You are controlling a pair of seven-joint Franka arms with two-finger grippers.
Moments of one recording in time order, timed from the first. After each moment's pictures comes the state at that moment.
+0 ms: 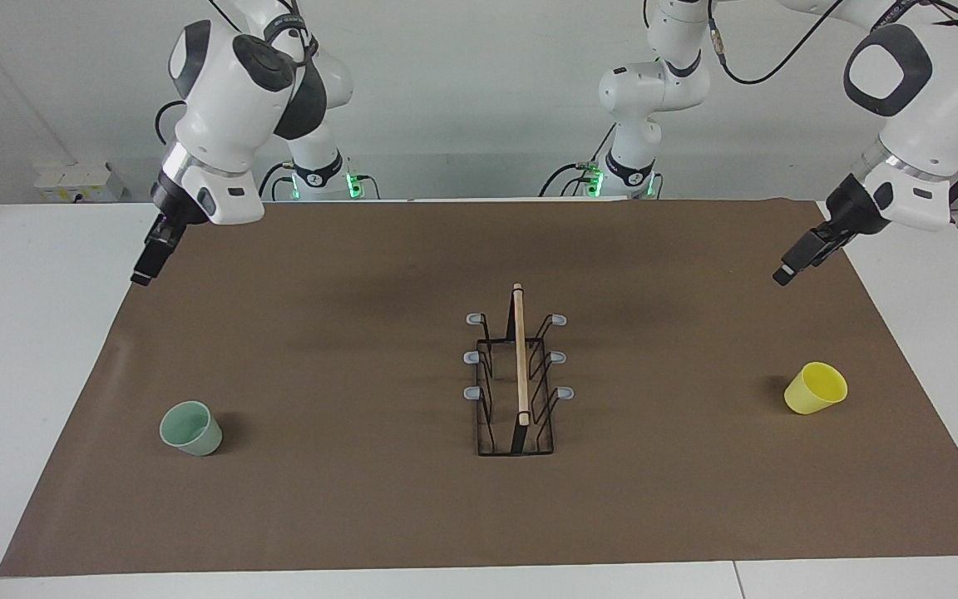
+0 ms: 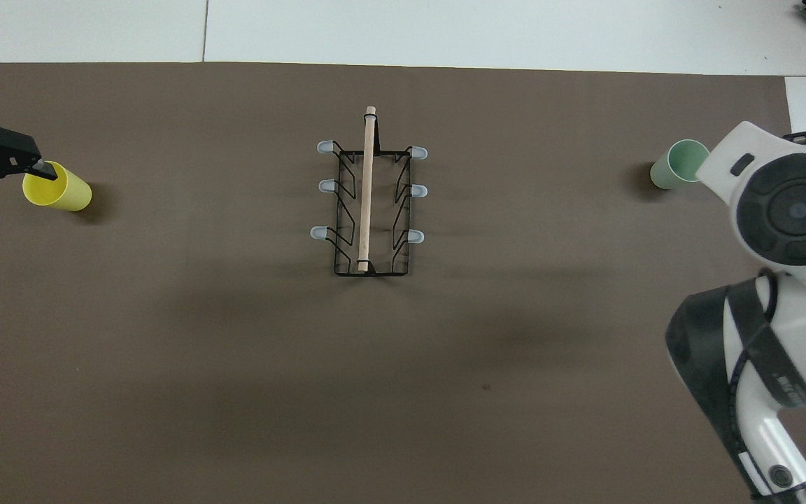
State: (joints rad) left arm 0.07 0.13 0.02 -1.55 -0.19 1.70 -0.42; right arm 0.14 -0.05 0.04 -1.89 -0.82 1.87 -1.23
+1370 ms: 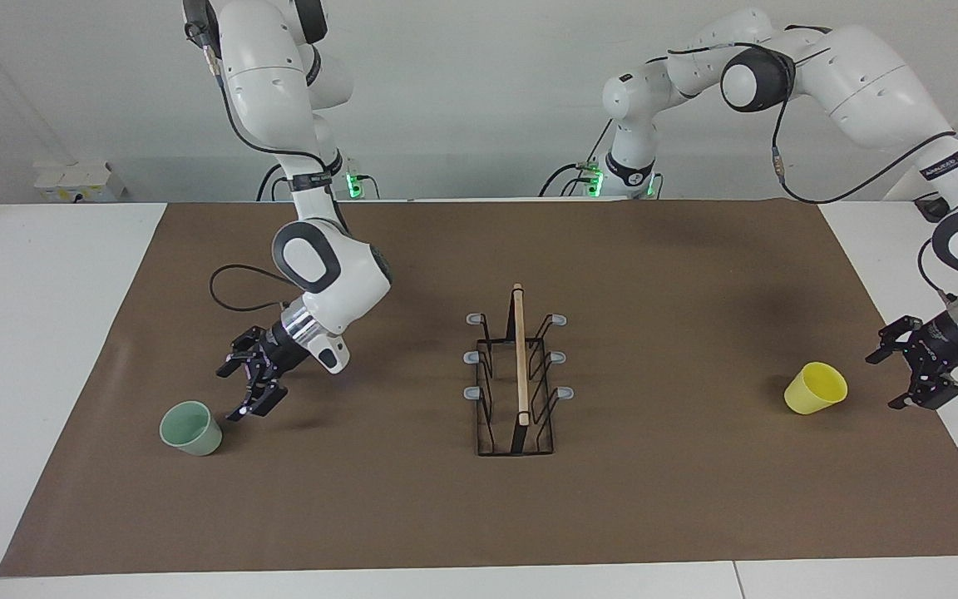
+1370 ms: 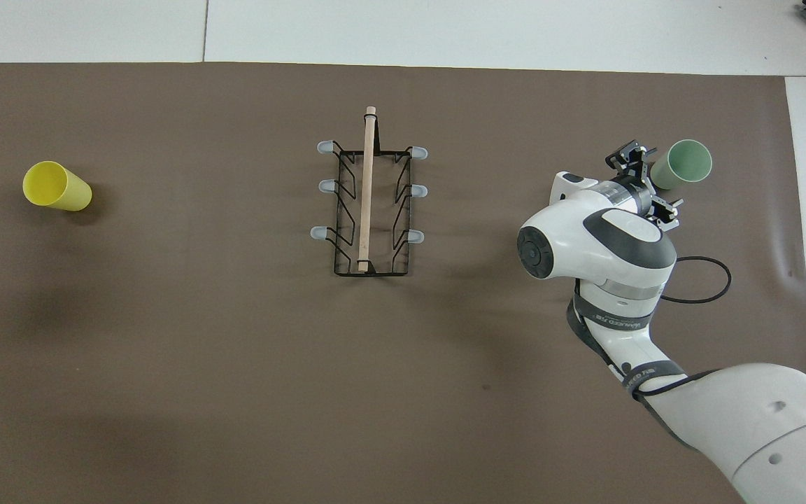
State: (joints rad) left arm 0.39 0.73 0.03 -1.19 -0.37 1.90 -0.93; right arm 0.20 0.45 0.03 -1.91 -1.46 2.08 -0.75
